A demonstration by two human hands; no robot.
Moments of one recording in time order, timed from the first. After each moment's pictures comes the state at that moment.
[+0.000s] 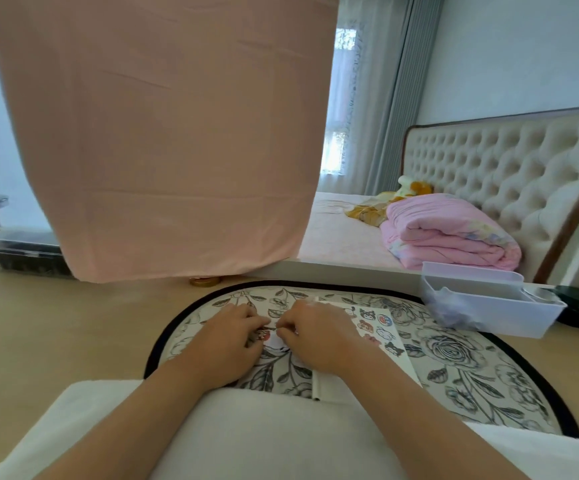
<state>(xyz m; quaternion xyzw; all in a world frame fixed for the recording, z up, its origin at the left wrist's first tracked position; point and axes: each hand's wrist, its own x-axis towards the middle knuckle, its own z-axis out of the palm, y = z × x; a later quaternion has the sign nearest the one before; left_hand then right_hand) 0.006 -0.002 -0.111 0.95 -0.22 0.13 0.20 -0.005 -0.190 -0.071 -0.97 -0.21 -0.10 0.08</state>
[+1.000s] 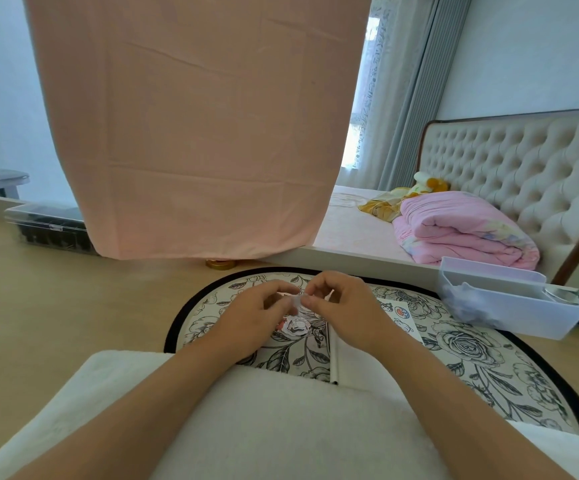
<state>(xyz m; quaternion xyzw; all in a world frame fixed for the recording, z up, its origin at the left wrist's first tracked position) -0.011 -0.017 -0.091 0.83 -0.16 0.07 0.53 -0.008 -0.202 -0.067 -0.88 -0.18 -0.12 0.42</state>
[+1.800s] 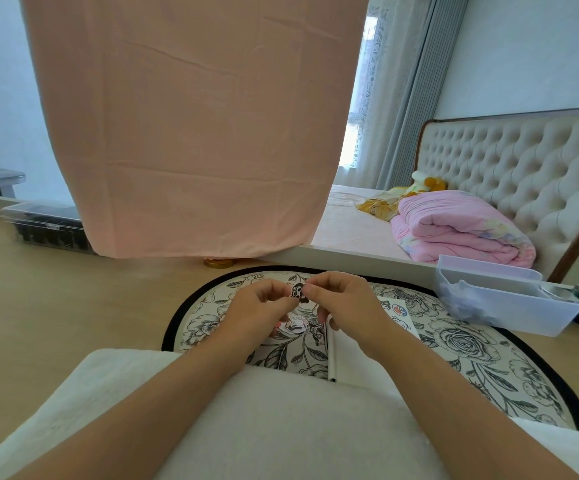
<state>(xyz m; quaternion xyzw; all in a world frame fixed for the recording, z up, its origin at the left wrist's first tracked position) -0.021 -0.033 -0.086 0.74 -0.03 0.04 0.67 -0.019 -0.195 -0.059 -0.81 -0.08 -0.05 0.59</state>
